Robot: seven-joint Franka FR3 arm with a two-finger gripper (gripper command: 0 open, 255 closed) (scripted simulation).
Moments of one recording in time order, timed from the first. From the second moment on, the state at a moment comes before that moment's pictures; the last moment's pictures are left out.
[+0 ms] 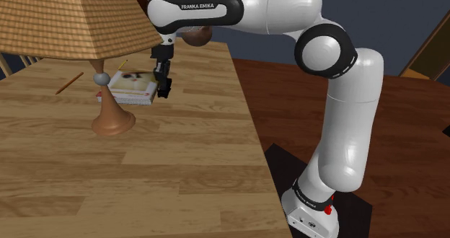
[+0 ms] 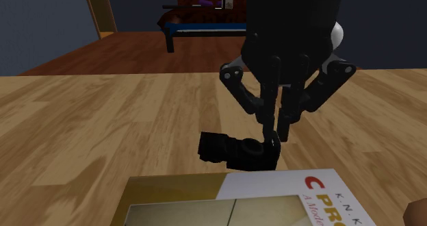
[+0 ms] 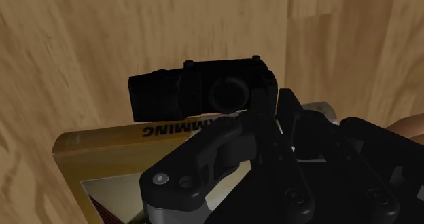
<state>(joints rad) 0.16 0.33 0.12 -1.47 0.05 1.81 -0.44</state>
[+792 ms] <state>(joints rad) 0.19 0.35 0.10 -1.35 -0.03 1.69 -0.45</state>
